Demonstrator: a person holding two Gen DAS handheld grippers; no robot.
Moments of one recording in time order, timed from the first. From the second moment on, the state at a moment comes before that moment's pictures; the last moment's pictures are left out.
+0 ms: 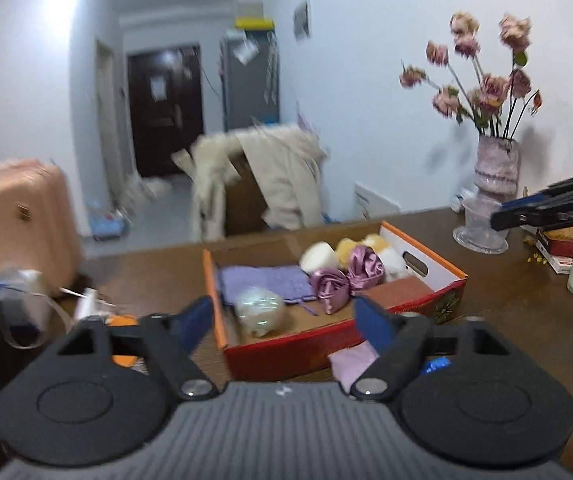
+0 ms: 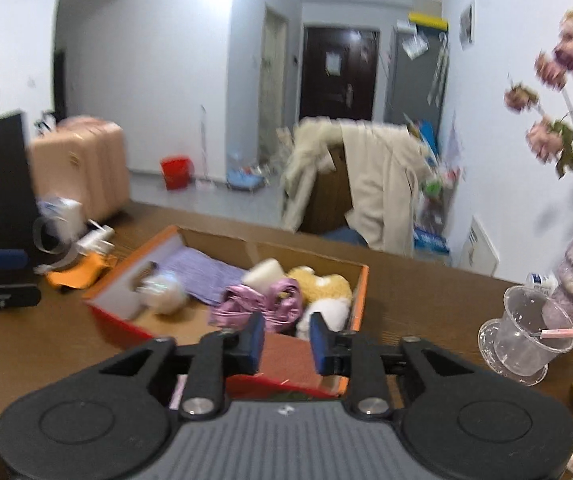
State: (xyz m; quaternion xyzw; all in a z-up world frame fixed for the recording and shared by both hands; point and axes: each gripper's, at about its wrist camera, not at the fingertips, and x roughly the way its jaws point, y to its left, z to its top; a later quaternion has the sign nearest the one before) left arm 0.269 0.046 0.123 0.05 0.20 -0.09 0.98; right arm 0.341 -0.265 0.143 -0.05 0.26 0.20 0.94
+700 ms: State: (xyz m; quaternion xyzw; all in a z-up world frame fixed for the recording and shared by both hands) left arm 0.148 0.004 0.064 0.00 0.21 -0.11 0.97; right arm 0.167 -0.297 0.050 0.06 0.24 0.21 0.95
